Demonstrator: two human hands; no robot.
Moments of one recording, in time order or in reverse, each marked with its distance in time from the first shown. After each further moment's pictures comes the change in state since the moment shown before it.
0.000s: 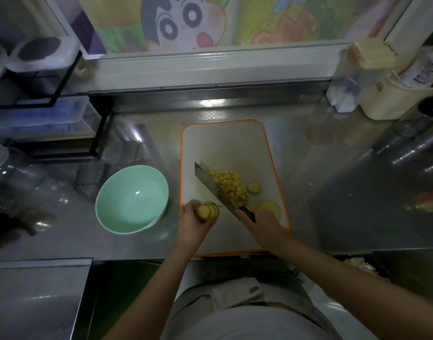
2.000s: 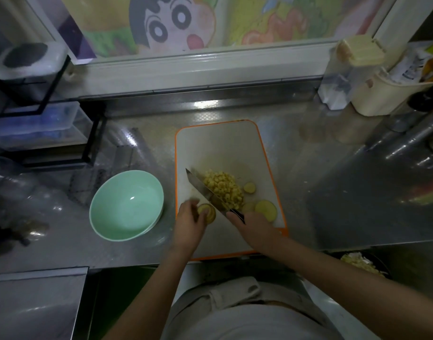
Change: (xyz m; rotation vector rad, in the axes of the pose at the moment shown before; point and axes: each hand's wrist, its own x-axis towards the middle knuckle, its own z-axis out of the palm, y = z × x) left_hand 0.012 -0.007 0.004 0.004 0.040 0.174; right_hand -0.014 -0.034 -0.008 0.046 -0.078 0.116
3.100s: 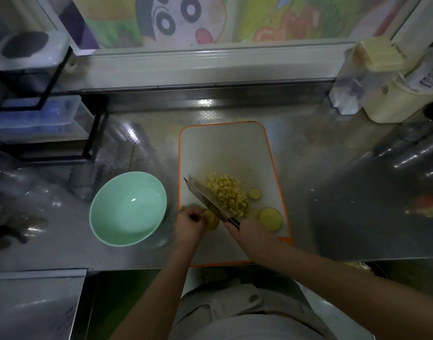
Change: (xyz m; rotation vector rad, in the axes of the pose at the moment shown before) left_hand 0.016 -0.003 0.005 -0.127 0.043 -0.251; right_hand 0.002 -0.022 -0.003 -0.366 -0.137 -0.029
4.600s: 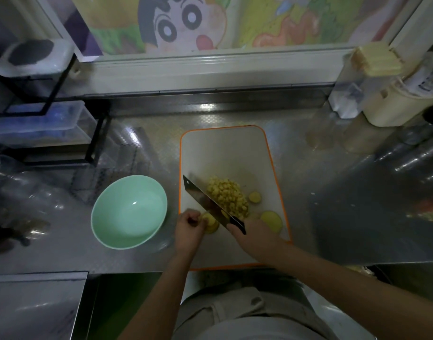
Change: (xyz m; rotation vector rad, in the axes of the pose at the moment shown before) left_hand -0.002 -0.009 0.003 -0.218 0.016 0.047; right_hand 0.003 0.009 -0.001 0.085 0.143 -0.092
